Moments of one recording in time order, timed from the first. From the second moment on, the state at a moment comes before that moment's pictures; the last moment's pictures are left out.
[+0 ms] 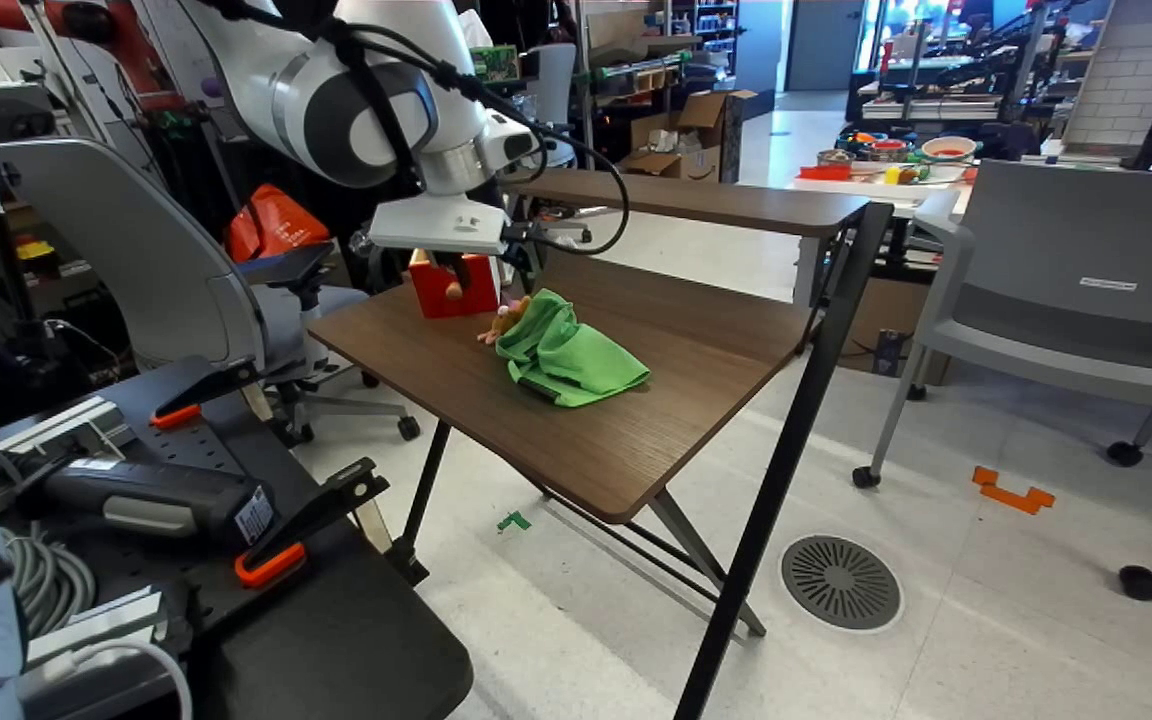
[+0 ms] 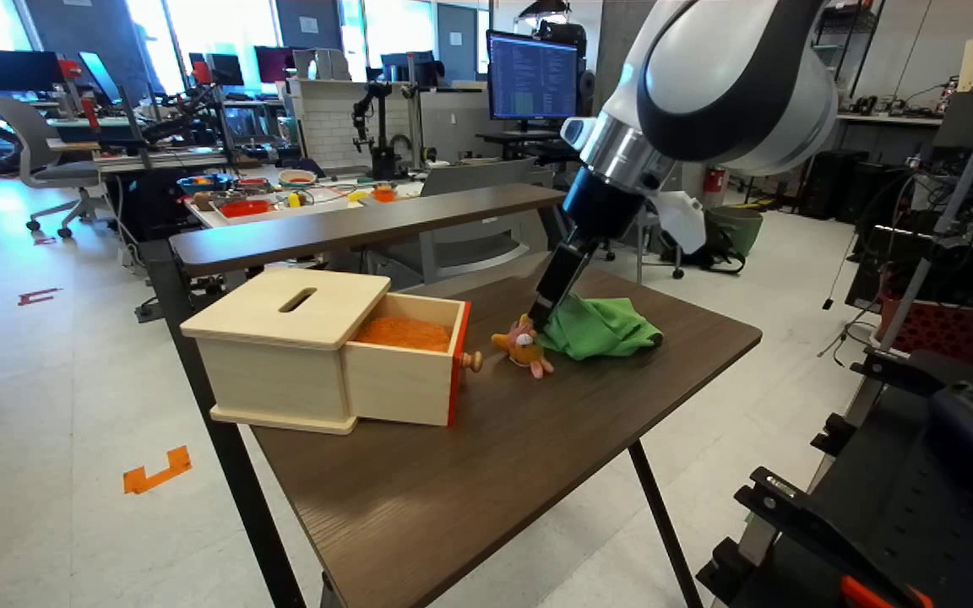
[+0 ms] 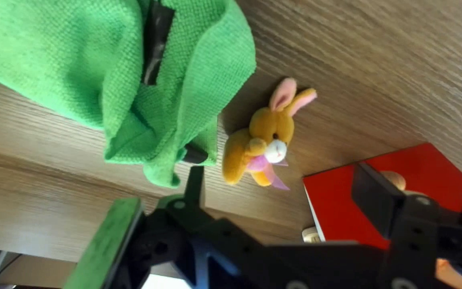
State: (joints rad) arm -0.34 0.68 0.39 -2.12 -0.12 3.06 -0.50
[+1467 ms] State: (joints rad) arm -0.36 0.84 0.26 -1.95 -0.10 2.90 -0.44
